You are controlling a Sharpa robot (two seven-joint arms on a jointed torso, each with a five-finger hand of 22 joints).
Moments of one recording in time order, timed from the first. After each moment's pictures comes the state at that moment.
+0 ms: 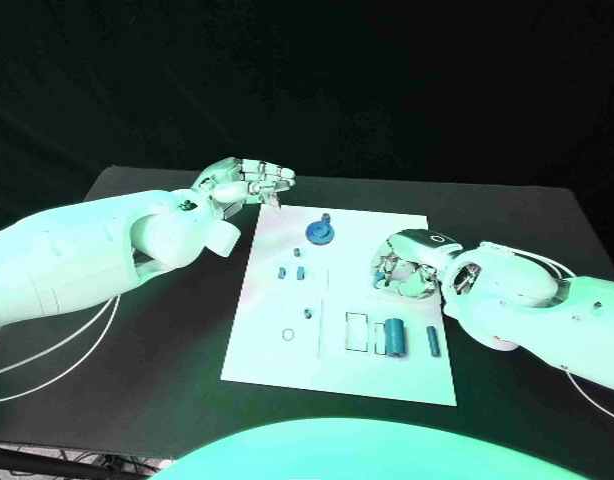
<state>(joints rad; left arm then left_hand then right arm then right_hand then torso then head) 1.16 -0.85 -0.01 1.40 -0.10 -0.11 0.27 1.45 -0.21 0.59 0.04 0.10 0.82 0.21 0.28 0.30 0.76 0.17 0.53 0.07 0.97 0.08 1.09 0.31 0.17 0.81 0.18 0.95 0.67 1.15 -0.81 -0.16 1.64 -1.56 -0.29 -0.23 1.49 -0.19 0.51 0.23 0.08 1.09 0.12 0.16 0.39 1.28 0.05 0.10 0.08 1.47 -0.02 1.43 1.24 0.07 1.47 0.08 1.30 1.31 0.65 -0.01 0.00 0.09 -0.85</state>
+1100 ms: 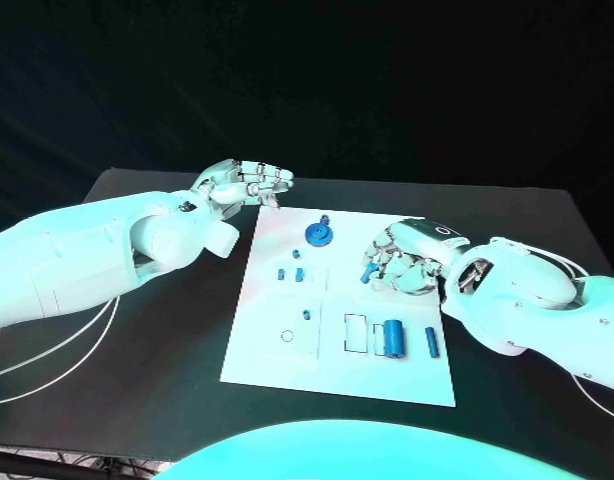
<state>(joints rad) 1.16 -0.85 -0.01 1.39 -0.10 -0.11 0.26 1.45 -0.21 0.59 0.04 0.10 0.81 0.21 0.28 0.30 0.75 0.17 0.53 0.07 0.97 0.08 1.09 0.31 0.17 0.81 0.18 0.95 0.67 1.18 -0.86 -0.15 1.77 -1.52 -0.35 -0.25 1.42 -0.18 0.58 0.17 0.07 1.10 0.12 0.17 0.39 1.30 0.05 0.08 0.08 1.47 -0.03 1.44 1.26 0.05 1.47 0.07 1.32 1.31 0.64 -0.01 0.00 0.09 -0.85</state>
